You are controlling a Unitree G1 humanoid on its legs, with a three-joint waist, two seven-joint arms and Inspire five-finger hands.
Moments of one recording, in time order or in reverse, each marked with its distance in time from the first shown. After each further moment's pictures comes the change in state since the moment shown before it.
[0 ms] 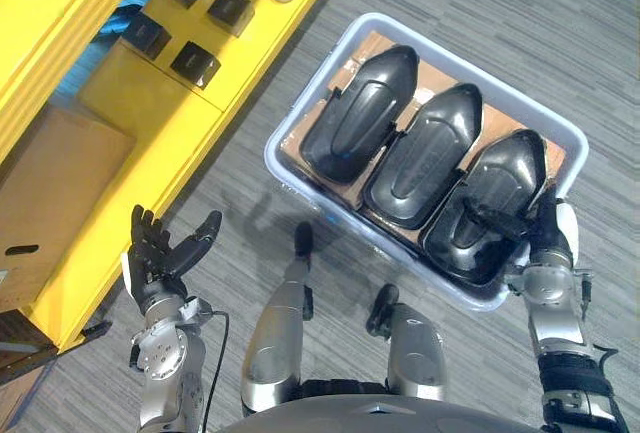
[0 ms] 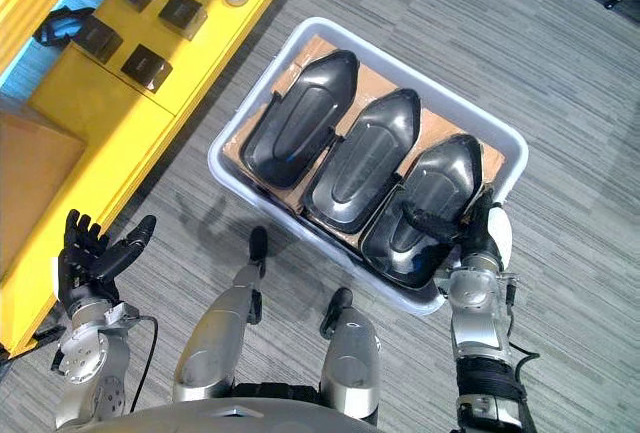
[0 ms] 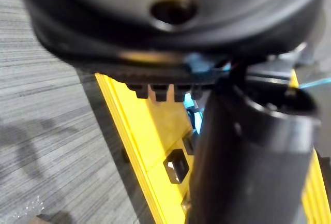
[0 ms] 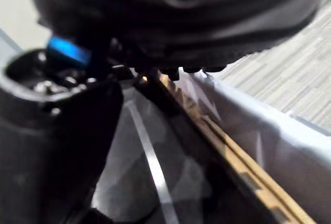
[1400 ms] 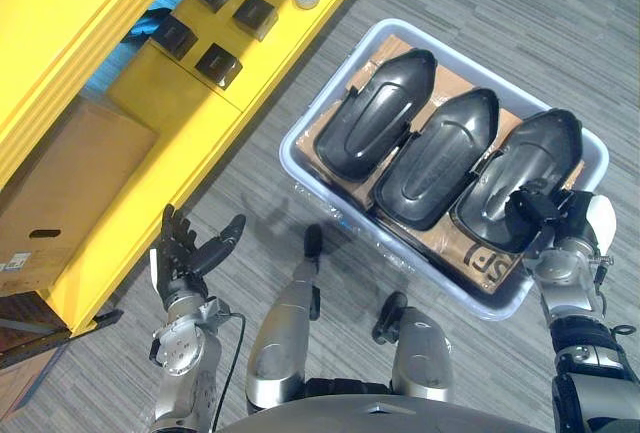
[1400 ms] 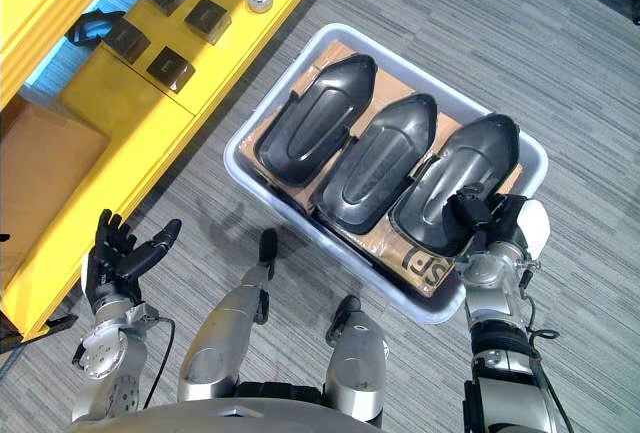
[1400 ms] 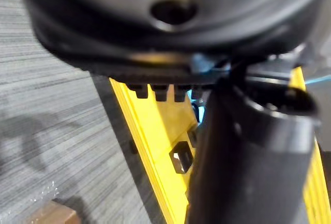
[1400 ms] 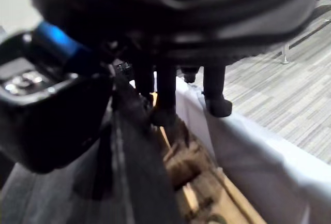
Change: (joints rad) left arm -0.018 0.008 -0.097 0.024 -0.001 -0.008 -0.031; right arm -0.192 -0.152 0.032 0.399 0.004 -0.119 -0.190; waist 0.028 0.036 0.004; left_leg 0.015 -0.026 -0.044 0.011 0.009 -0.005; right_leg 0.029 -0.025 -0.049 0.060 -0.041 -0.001
